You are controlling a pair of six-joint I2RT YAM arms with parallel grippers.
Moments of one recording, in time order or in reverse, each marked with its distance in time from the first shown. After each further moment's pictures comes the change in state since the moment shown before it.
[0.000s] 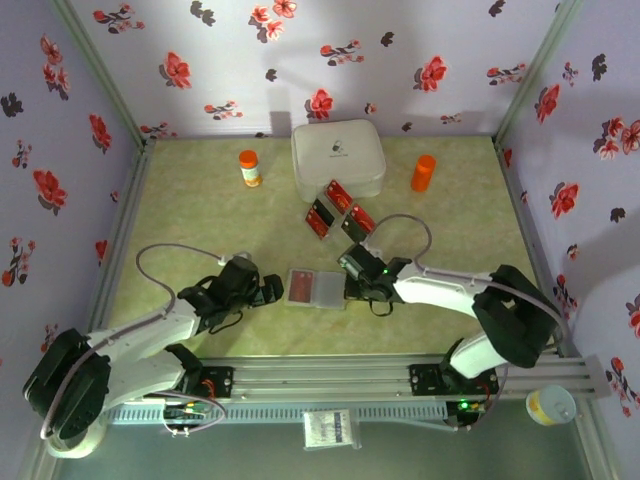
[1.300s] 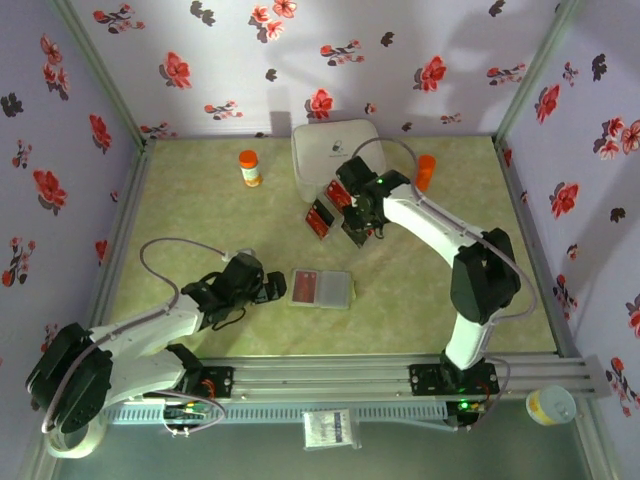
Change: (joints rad) left arm -0.020 0.027 0.048 -0.023 -0.054 0.013; right arm -0.253 0.360 0.828 -0.550 0.008 -0.616
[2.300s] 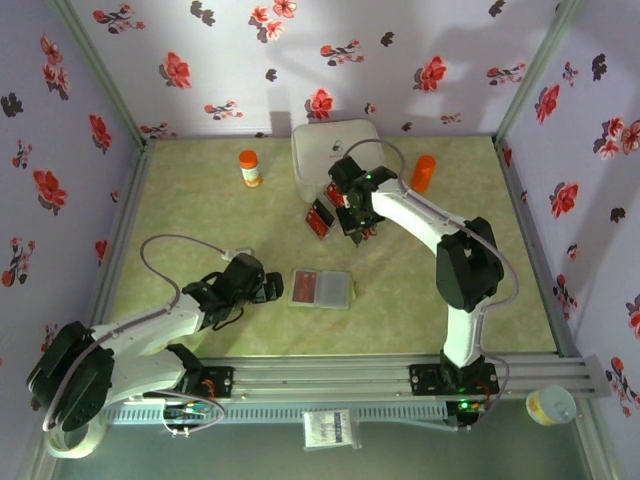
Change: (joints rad) left arm -0.002 0.012 0.000 0.000 -0.049 0.071; right arm 0.001 0.097 0.062 -0.029 -0.045 -0.052
